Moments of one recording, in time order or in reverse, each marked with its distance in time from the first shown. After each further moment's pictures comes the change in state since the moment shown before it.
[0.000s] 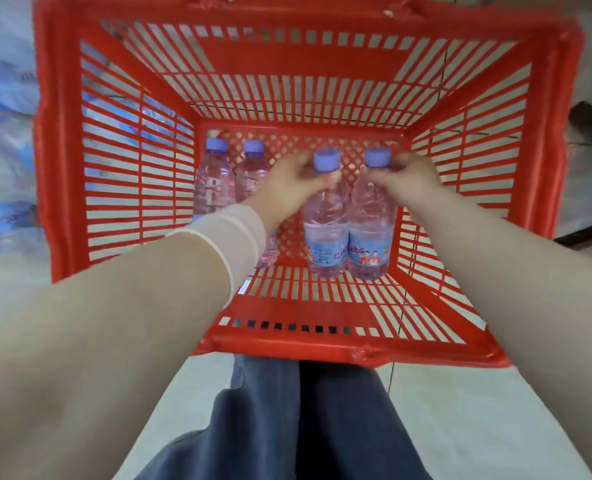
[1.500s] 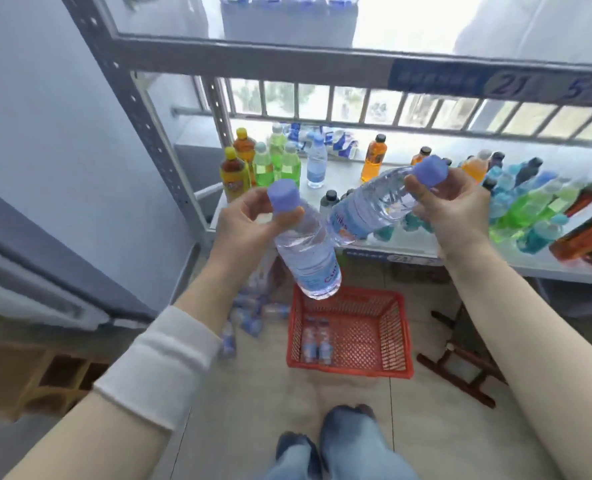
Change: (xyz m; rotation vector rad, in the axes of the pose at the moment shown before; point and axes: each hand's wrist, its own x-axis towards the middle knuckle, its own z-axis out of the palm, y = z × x) left_hand -0.695 0.498 -0.264 -0.190 0.391 0.747; right_hand -0.697 -0.453 -0.276 0.723 0.350 -0.774
